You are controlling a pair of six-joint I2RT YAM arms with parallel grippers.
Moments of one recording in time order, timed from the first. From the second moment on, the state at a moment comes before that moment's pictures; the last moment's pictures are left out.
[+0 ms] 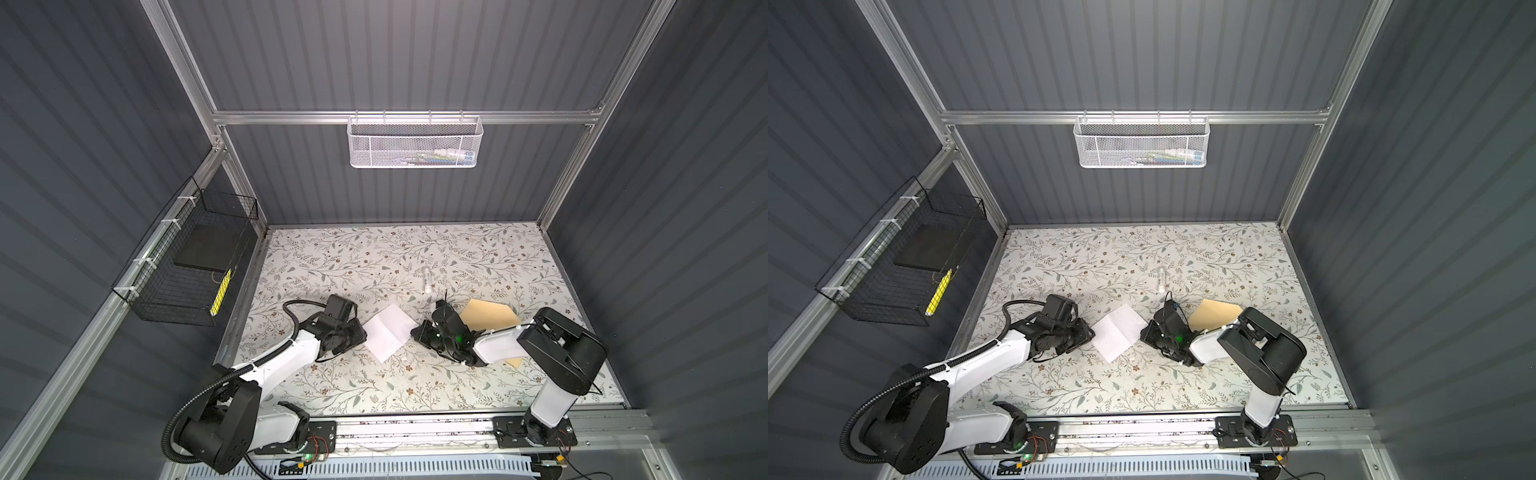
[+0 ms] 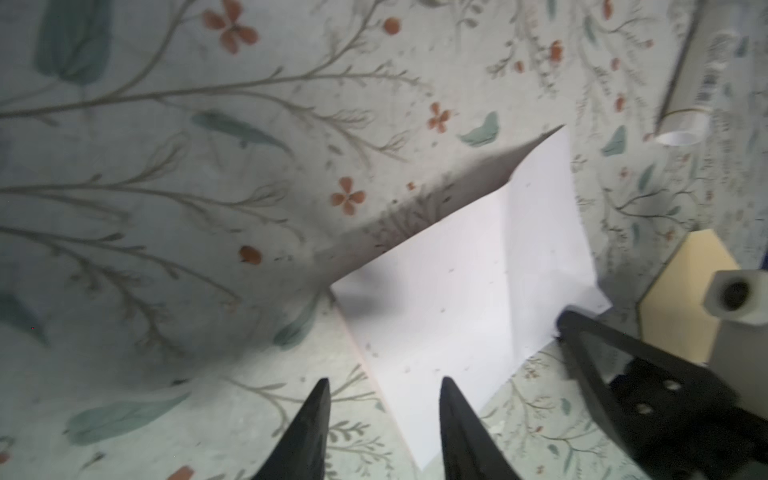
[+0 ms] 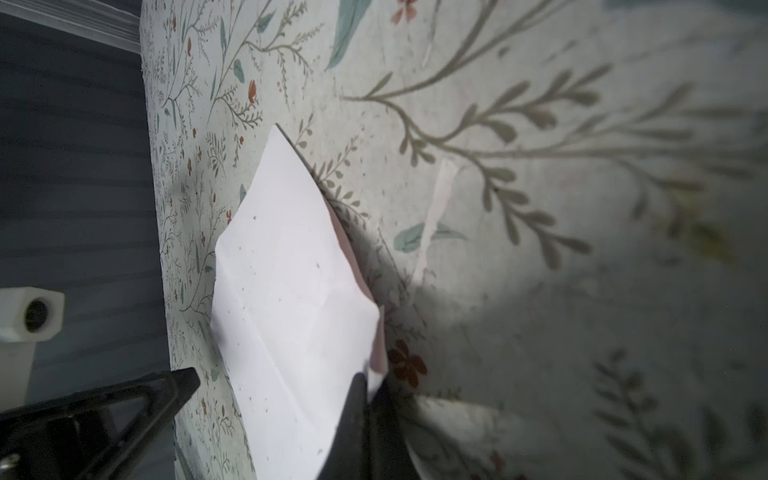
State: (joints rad) left arm -0.50 1.29 0.63 -0.34 0.19 -0.88; right arm 0.81 1.72 0.55 0.49 -0.06 1.14
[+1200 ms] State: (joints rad) left arm -0.60 1.66 0.71 0.01 0.28 -0.98; right arm 1.01 1.54 0.56 0.42 0.18 0.94
